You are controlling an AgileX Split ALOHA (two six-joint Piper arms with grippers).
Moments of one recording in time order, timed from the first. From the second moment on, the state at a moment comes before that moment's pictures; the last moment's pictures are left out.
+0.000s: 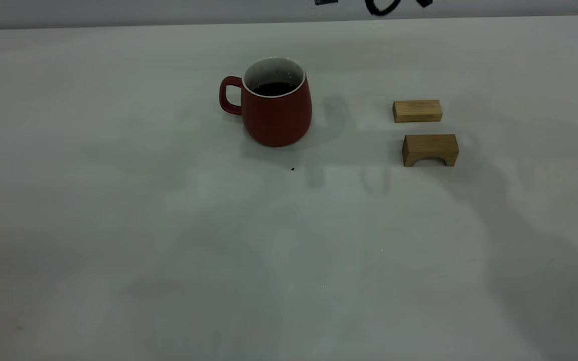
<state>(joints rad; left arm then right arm) 0.00 -0.02 -0.49 -0.06 1.13 0.04 0.31 2.29 -1.50 1.75 1.15 0.10</state>
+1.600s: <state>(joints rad) 0.00 -0.02 -0.49 -0.06 1.13 0.04 0.32 2.81 -2.03 1.75 1.13 0.66</state>
